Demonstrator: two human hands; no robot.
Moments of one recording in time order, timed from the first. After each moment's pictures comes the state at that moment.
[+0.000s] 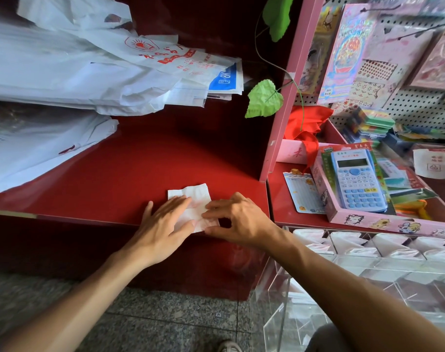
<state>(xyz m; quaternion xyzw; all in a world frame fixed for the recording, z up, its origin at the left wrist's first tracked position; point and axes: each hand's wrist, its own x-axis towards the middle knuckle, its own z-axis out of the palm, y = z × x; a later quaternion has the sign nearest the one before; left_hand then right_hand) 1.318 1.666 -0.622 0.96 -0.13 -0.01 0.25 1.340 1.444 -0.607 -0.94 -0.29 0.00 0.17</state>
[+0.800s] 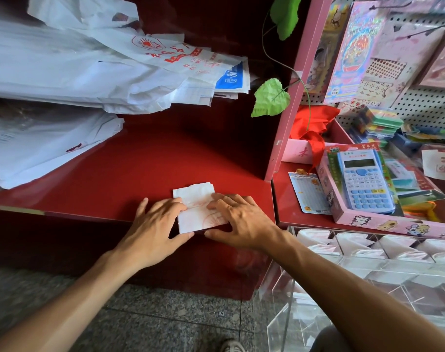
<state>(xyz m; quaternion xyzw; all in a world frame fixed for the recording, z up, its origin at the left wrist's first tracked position) 1.312 1.686 -0.624 0.97 -0.17 0.09 0.13 1.336 1.451 -0.605 -0.95 -0.30 0.00 0.10</state>
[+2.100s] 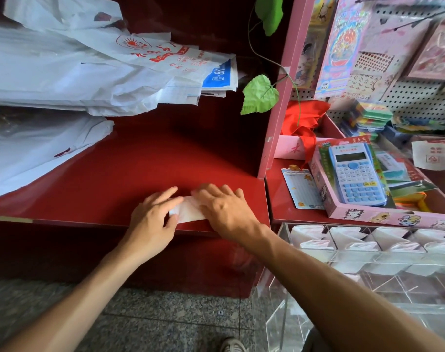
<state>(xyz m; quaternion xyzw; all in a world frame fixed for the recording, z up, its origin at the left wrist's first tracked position) 1.320 1.670 -0.614 0.96 -0.09 0.09 0.26 1.344 1.475 -0.605 -0.96 -0.24 -0.06 0.10</state>
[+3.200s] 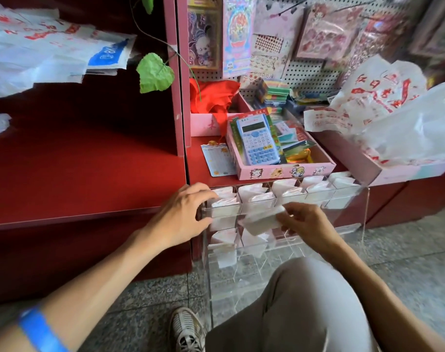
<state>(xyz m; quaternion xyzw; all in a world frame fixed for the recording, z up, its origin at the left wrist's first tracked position) 1.272 1.489 -0.602 0.88 -0.39 0.04 0.26 1.165 1.205 -0.618 -0.86 0.08 -0.07 0.50</state>
